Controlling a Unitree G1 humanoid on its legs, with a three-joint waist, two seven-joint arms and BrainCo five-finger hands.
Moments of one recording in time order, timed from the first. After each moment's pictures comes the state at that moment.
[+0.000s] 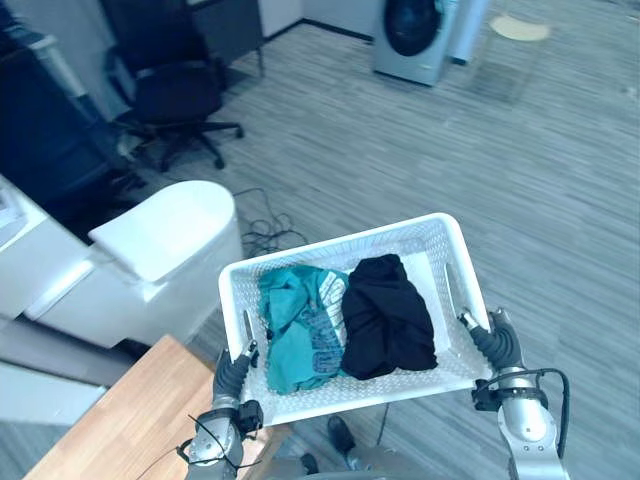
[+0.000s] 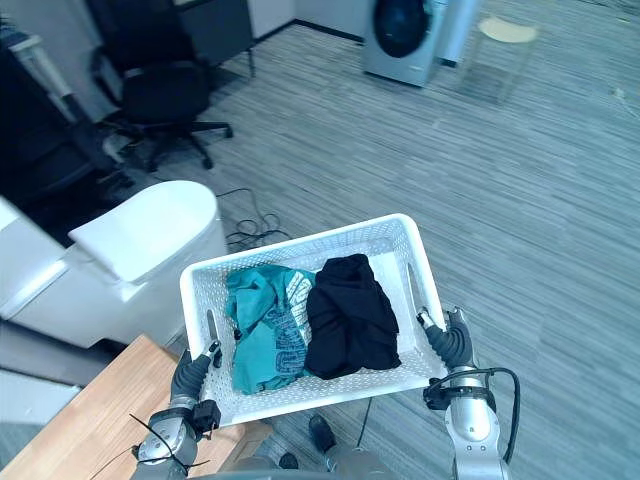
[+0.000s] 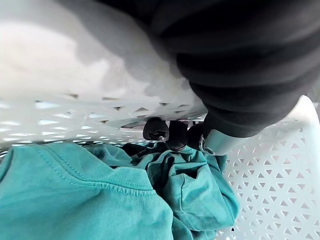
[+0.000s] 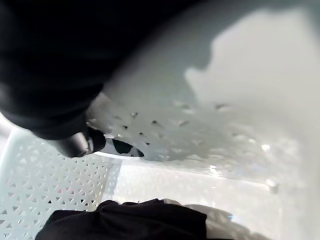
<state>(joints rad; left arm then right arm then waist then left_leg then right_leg) 0.37 0.04 0.03 0.07 -0.16 -0.08 0.08 0.26 -0.12 -0.08 -0.11 -0.27 -0.03 -0.06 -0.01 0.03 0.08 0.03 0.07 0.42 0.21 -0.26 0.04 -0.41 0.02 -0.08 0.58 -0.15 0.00</state>
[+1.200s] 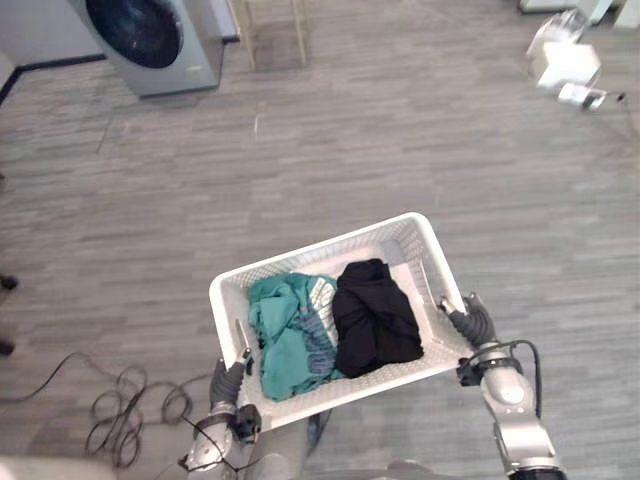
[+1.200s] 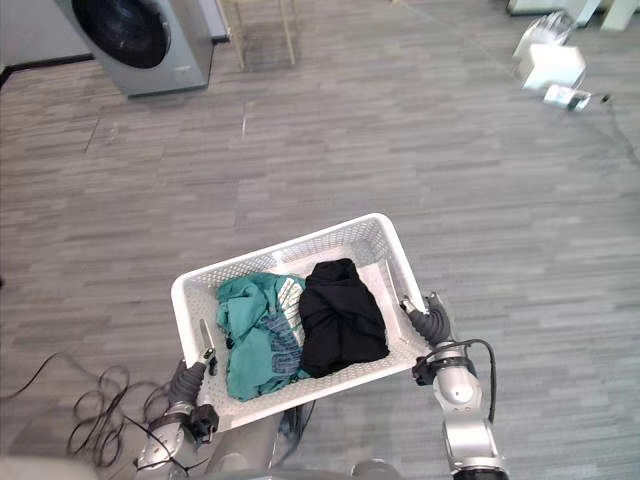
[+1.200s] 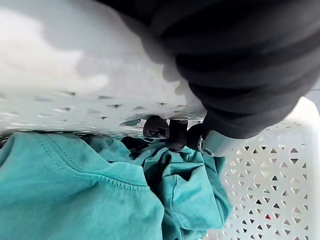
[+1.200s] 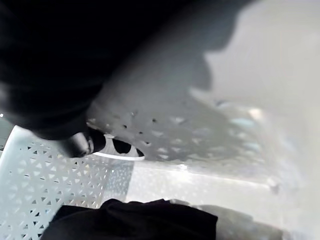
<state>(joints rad) 0.36 0.06 0.04 0.11 -0.22 -0.05 0.07 0.22 -0.15 -0.07 0.02 -0.25 -0.07 -0.02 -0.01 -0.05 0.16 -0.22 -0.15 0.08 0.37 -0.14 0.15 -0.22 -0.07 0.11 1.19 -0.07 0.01</state>
